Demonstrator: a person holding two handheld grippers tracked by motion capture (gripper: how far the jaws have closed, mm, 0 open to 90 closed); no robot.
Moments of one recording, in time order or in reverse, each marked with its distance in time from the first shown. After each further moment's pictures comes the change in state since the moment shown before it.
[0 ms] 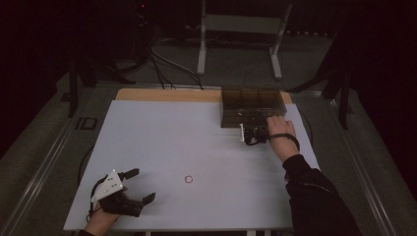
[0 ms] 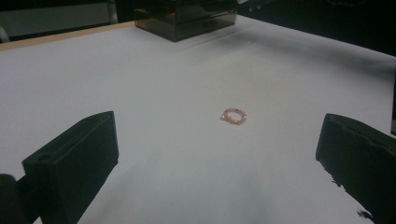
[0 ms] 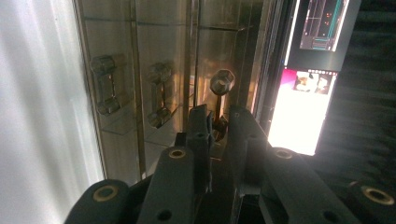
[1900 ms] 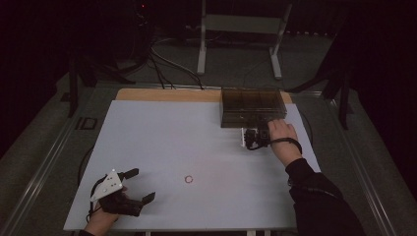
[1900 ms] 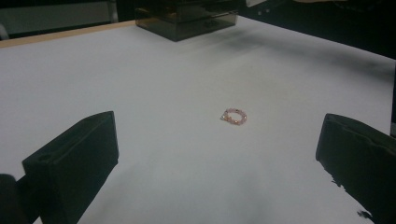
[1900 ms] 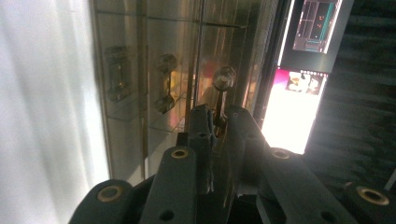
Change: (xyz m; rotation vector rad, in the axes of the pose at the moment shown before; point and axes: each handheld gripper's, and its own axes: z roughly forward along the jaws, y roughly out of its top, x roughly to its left) left arm 0.001 0.000 0.000 -0.003 -0.002 -0.012; right arm 0.005 -0.002 -0.016 0.006 -0.025 -0.033
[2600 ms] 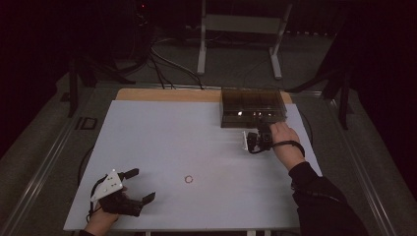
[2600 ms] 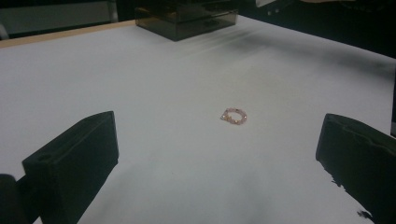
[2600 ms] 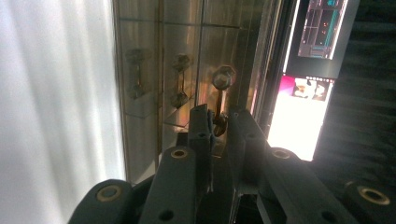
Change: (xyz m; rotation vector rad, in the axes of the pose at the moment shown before) left arm 0.000 0.000 0.000 0.003 0.002 0.001; right arm 0.003 -0.006 -0.011 -0.042 0.025 0.017
